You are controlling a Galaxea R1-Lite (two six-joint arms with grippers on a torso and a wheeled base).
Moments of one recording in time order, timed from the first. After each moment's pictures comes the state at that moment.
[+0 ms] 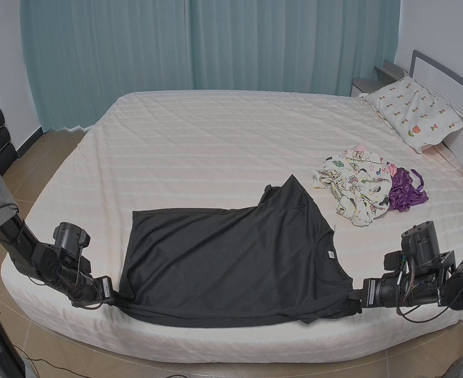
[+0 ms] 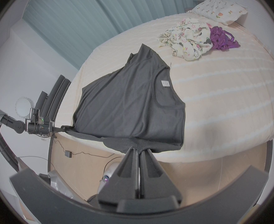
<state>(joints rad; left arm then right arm) -0.01 2.01 -0.63 -0.19 -0.12 -0.36 0.38 1.71 -0.39 -0.49 0.11 0.46</state>
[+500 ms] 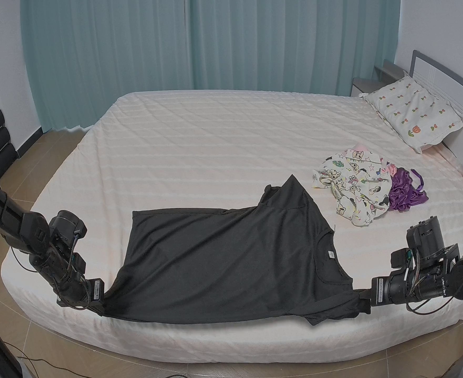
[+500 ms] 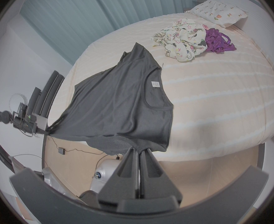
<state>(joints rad) -0.02 1.90 -0.82 0.36 -0.12 -0.26 0.30 1.70 -0.44 -0.35 0.11 0.36</state>
